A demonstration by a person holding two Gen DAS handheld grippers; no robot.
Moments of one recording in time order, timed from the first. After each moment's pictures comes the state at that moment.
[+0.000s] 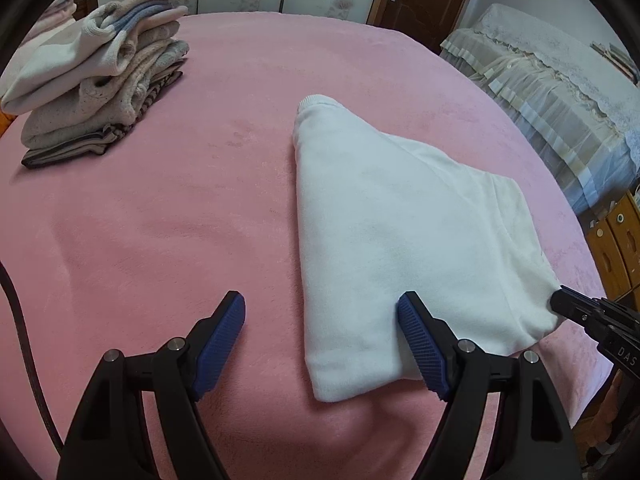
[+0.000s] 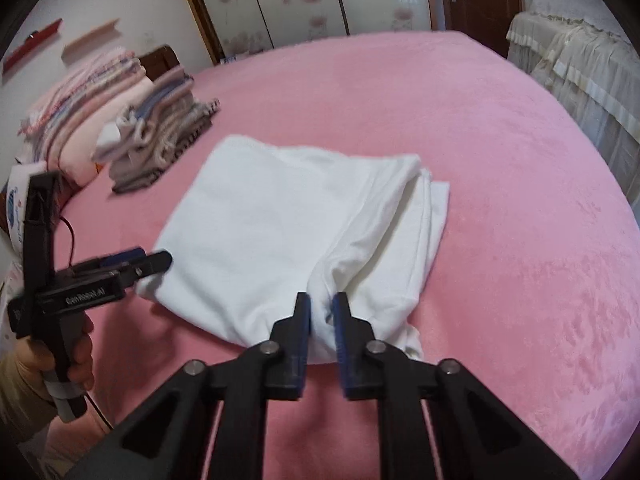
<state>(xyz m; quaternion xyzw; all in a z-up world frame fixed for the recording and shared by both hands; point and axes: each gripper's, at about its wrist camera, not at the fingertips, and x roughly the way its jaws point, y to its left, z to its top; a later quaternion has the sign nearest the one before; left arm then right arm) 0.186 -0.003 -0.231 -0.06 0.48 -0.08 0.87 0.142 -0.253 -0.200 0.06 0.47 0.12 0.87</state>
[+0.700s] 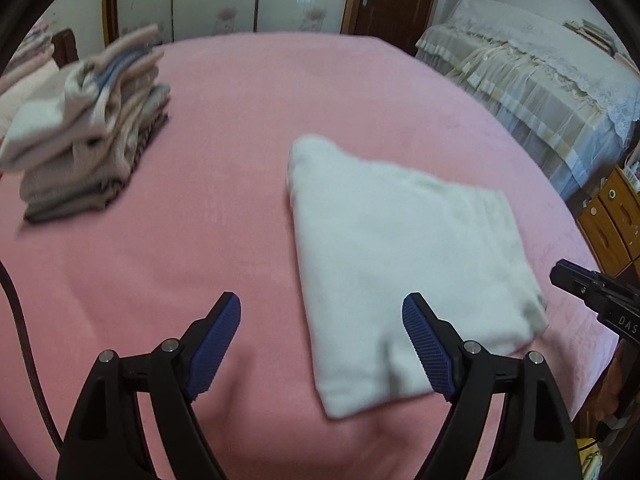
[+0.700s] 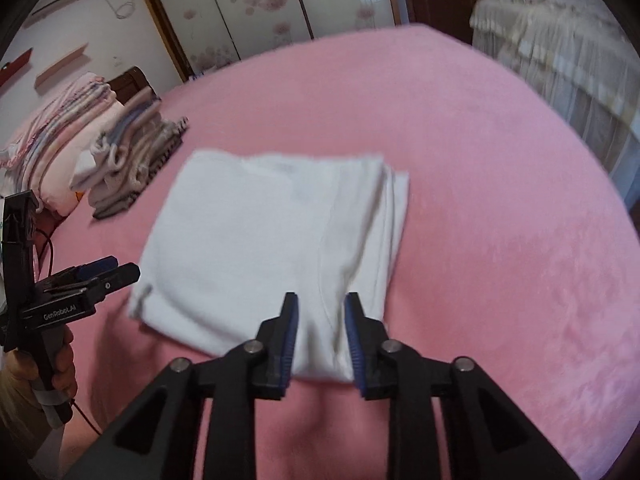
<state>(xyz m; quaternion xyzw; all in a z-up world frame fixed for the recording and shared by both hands) 0.199 -0.007 -0.191 -0.01 0.45 -0.11 0.89 0.141 -0.264 -0.180 0.08 0.43 0.09 0.89</state>
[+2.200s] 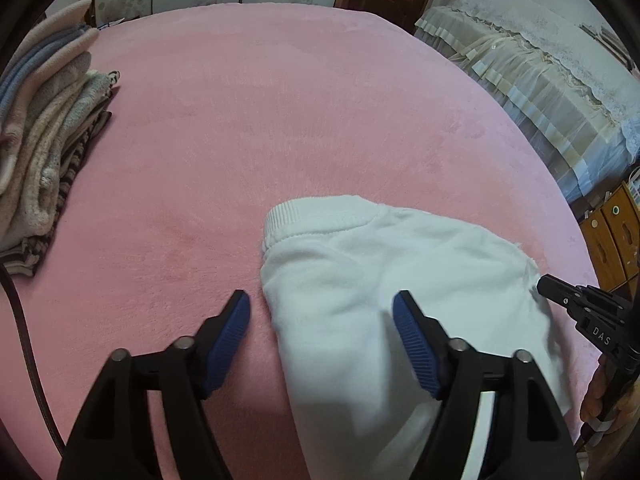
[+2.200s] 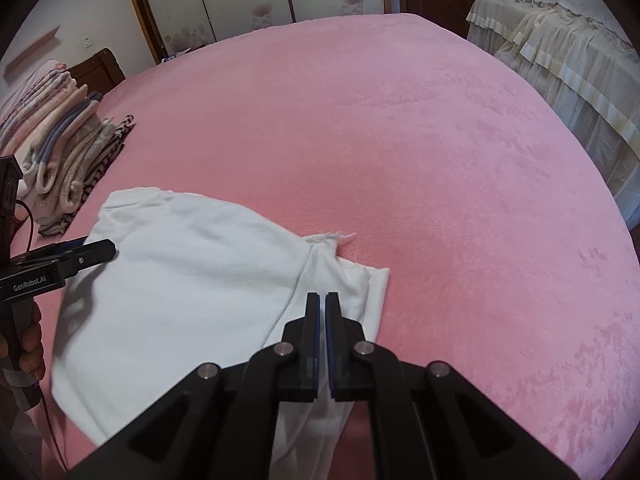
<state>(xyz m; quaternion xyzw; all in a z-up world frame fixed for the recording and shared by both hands) 0.327 -0.014 -0.231 -0.04 0.50 -0.14 0.85 0.250 -0.290 -0.222 0.05 0.49 0.05 0.87</state>
